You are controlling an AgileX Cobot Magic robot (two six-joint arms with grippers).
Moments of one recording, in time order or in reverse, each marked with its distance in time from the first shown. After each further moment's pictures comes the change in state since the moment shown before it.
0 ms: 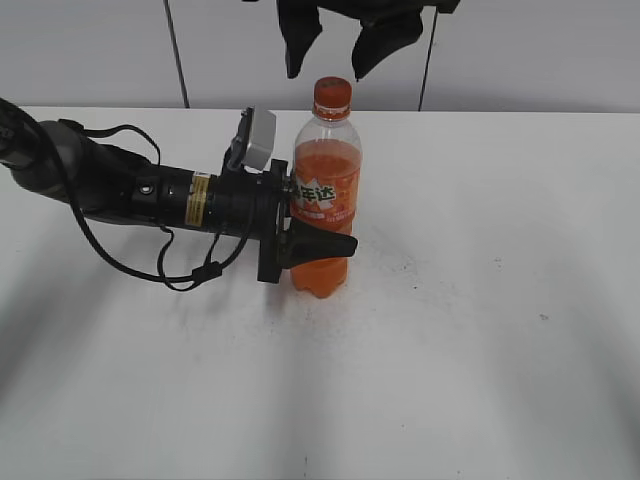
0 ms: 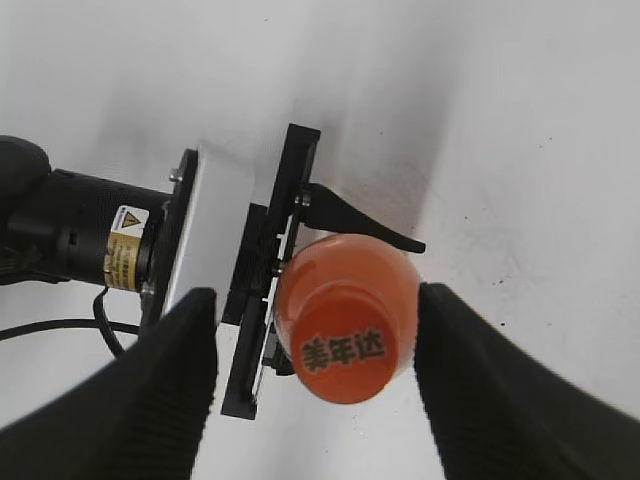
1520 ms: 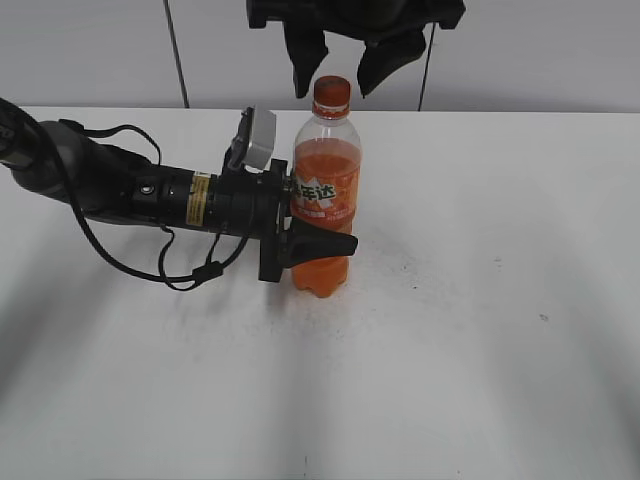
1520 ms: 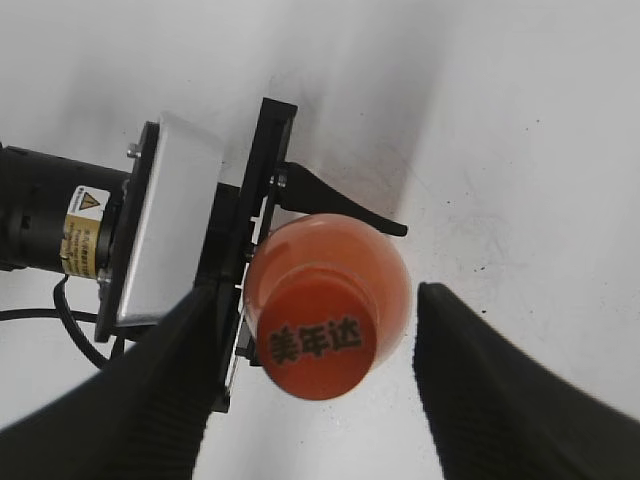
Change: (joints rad) left arm -0.001 0.000 0.000 -0.009 0.007 0.000; right arm 0.000 0.009 0.033 -0.016 0.003 -0.013
